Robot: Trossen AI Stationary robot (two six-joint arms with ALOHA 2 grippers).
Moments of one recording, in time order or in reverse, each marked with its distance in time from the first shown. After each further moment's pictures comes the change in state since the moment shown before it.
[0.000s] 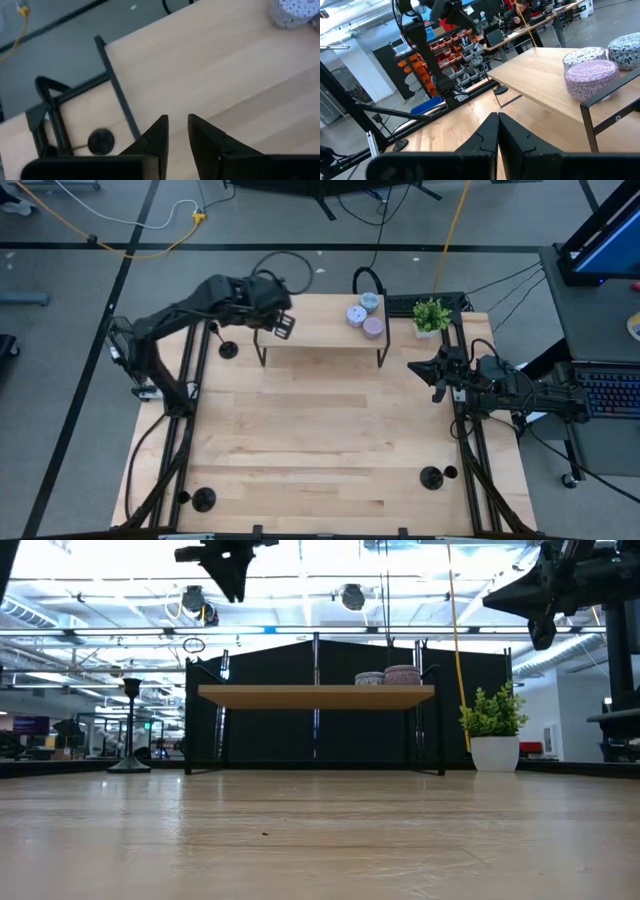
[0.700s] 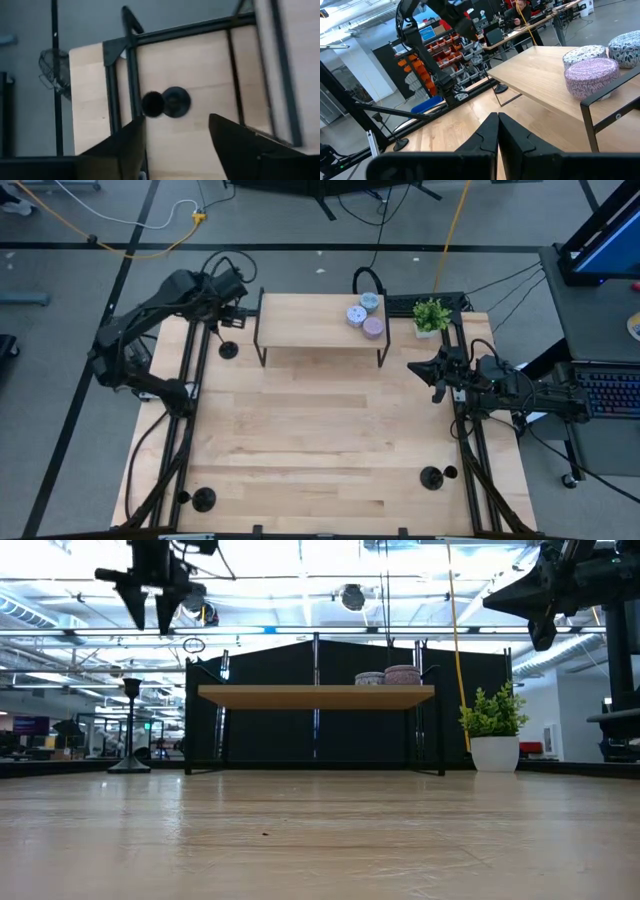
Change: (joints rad) left arm 0.352 -0.295 -0.469 -0.014 0.018 -0.020; right arm 0.000 0.000 0.000 -0.005 -0.002 0.003
